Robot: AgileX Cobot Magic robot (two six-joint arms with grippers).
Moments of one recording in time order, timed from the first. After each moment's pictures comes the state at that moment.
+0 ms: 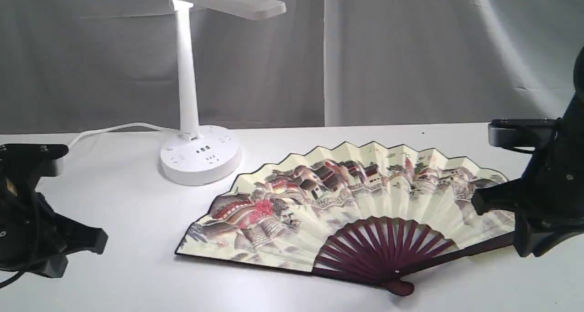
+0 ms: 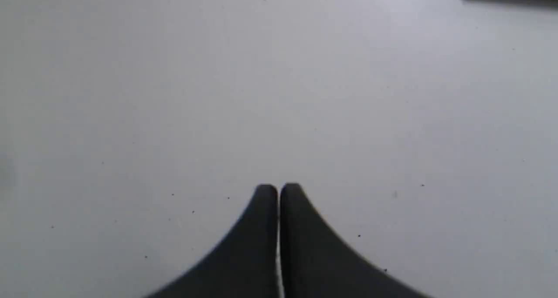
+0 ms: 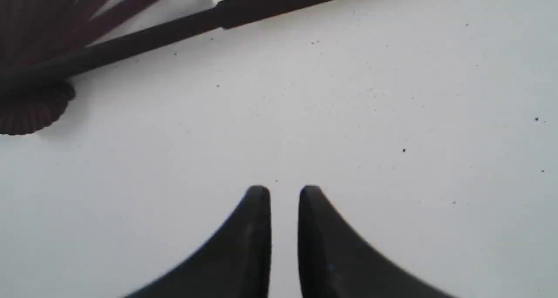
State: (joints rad) left arm -0.13 1.62 -0.94 0.01 0.71 -0.07; right arm 0.03 1.76 -1.22 0.05 1.04 -0.03
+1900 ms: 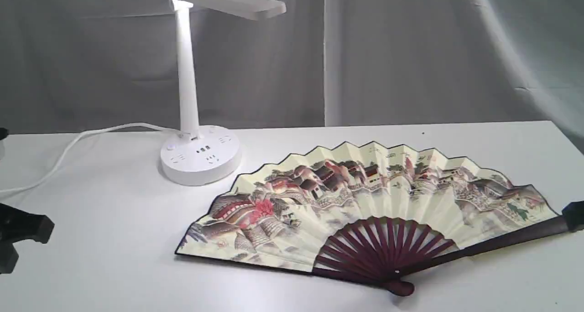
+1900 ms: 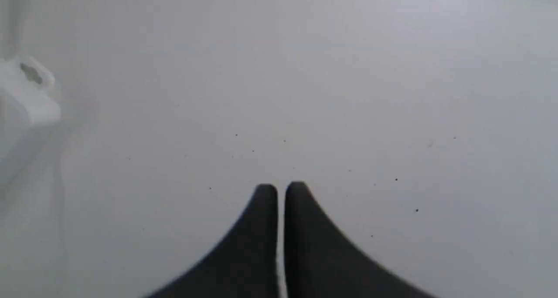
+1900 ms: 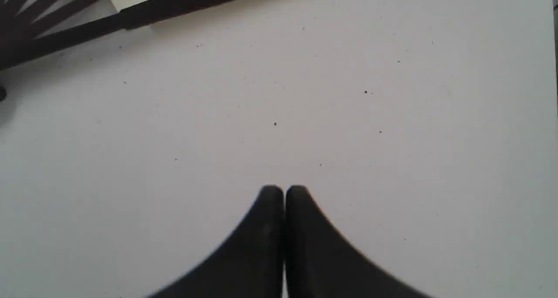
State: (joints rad) left arm 0.00 1.48 -0.94 -0.05 0.85 0.03; right arm -0.08 1.34 -0.90 -0.06 0.83 -0.04
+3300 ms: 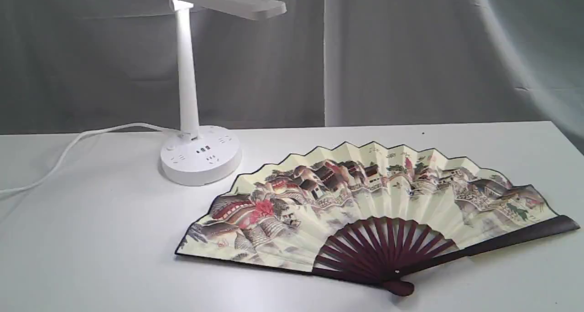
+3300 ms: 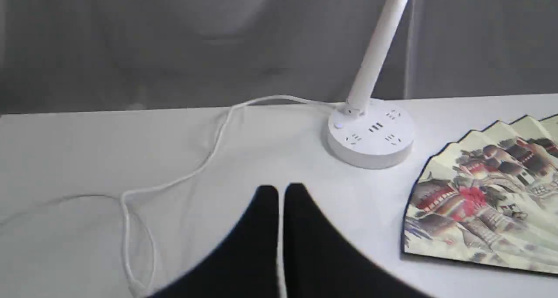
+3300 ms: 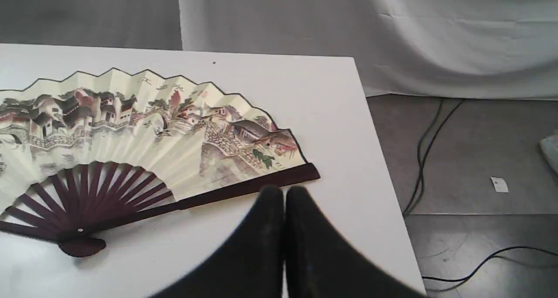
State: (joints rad) left arm 0.00 0.58 -0.94 0.00 0.85 0.03; right arm -0.08 0.49 -0.90 -0.06 0.96 -0.07
